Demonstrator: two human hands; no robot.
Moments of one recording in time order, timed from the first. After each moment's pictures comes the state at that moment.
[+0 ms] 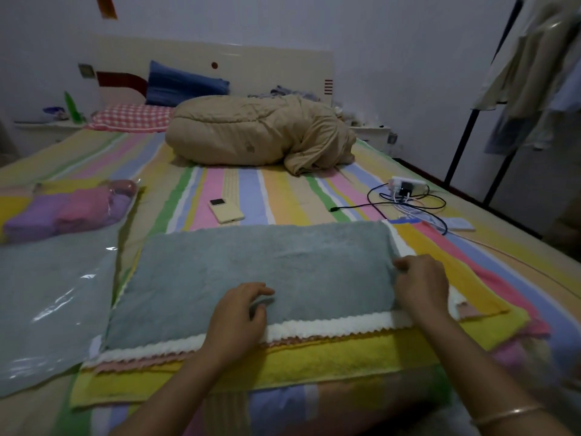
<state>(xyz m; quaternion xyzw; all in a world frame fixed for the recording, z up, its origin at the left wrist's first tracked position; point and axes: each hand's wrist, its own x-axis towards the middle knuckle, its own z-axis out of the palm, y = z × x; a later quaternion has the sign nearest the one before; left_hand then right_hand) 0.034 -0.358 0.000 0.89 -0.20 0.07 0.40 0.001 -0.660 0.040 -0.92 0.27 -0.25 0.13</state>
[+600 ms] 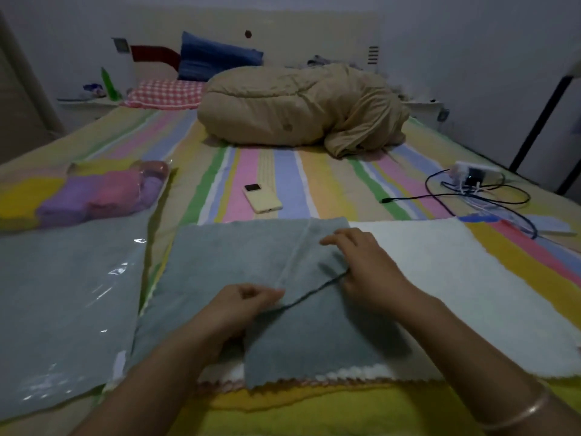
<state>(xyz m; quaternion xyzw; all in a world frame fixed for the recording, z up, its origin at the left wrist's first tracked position) 0.085 -0.310 0.035 0.78 0.07 -0.23 0.58 0.092 -0.540 0.051 -0.98 -0.11 -0.08 0.15</state>
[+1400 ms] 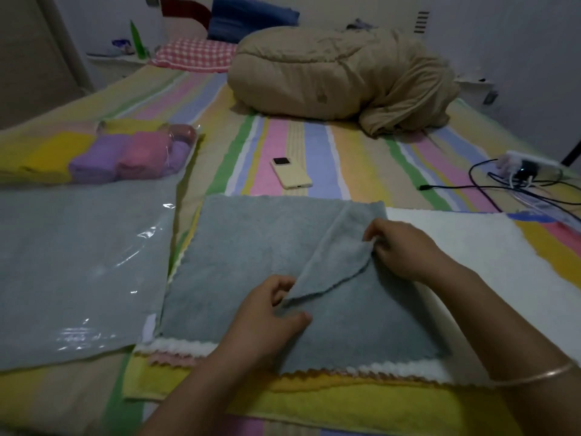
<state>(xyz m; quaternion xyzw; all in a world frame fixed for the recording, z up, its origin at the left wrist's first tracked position) 0.048 -0.310 0.012 0.80 0.01 -0.13 0.59 0.141 -0.554 0.038 -0.99 -0.06 -0.02 0.13</state>
